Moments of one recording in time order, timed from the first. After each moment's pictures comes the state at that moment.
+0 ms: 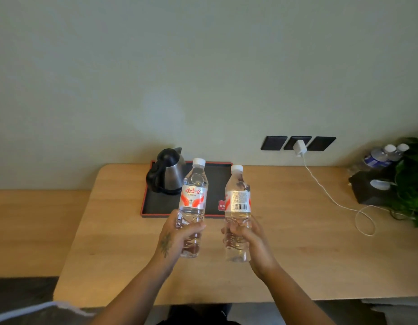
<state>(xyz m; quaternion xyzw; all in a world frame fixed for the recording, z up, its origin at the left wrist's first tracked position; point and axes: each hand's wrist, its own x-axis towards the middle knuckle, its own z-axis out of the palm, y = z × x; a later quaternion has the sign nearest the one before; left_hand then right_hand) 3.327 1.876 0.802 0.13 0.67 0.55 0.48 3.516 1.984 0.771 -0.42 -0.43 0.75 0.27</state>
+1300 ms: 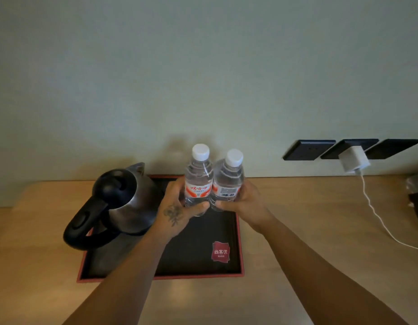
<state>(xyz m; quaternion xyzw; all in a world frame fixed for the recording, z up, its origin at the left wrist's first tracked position) 3.213 2.143 0.588 0.34 0.66 0.54 0.40 3.393 2.266 0.609 -0.40 -0.65 0.62 0.16</state>
